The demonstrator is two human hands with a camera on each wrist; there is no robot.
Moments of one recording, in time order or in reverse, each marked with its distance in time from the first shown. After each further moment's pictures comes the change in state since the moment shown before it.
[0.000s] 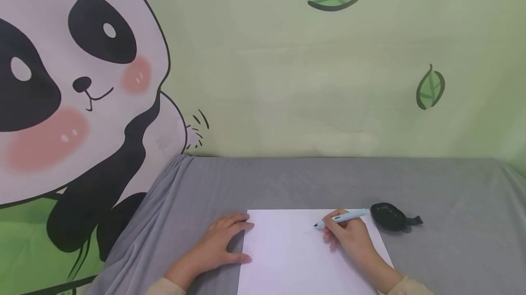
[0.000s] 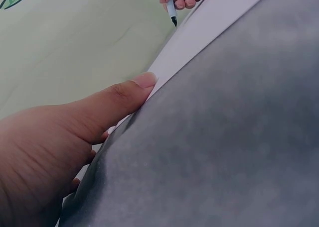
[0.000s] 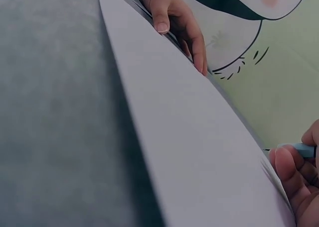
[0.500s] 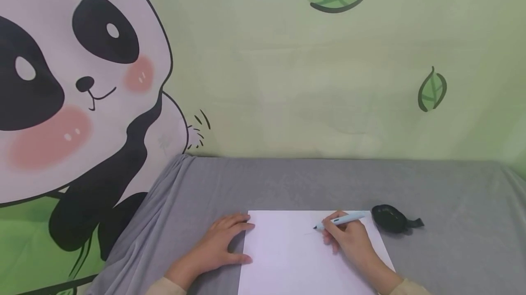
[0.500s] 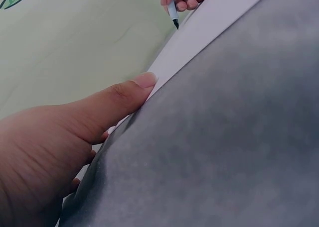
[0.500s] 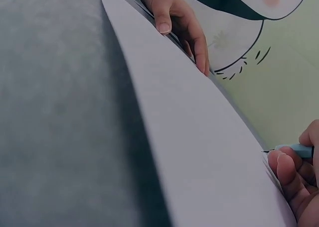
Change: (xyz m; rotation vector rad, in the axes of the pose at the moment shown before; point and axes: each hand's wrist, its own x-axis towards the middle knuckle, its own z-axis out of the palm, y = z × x) left_hand -0.001 0.001 -0.002 0.042 0.017 0.025; right_hand 0.000 0.002 0.001 -0.033 -0.028 -0.021
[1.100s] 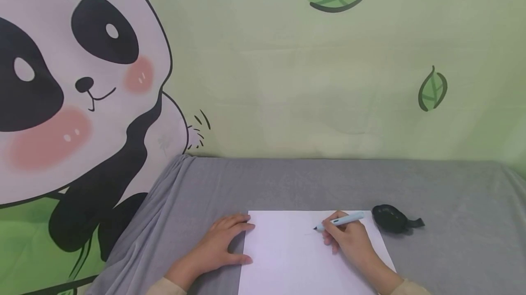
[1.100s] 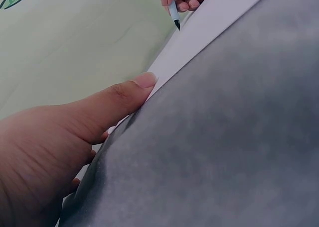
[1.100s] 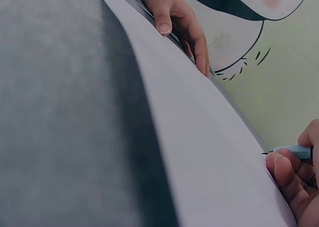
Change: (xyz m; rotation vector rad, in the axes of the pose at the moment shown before) left_hand 0.000 -0.001 0.002 -0.024 -0.013 -0.024; right_hand -0.001 -0.001 0.000 -0.033 -0.024 0.013
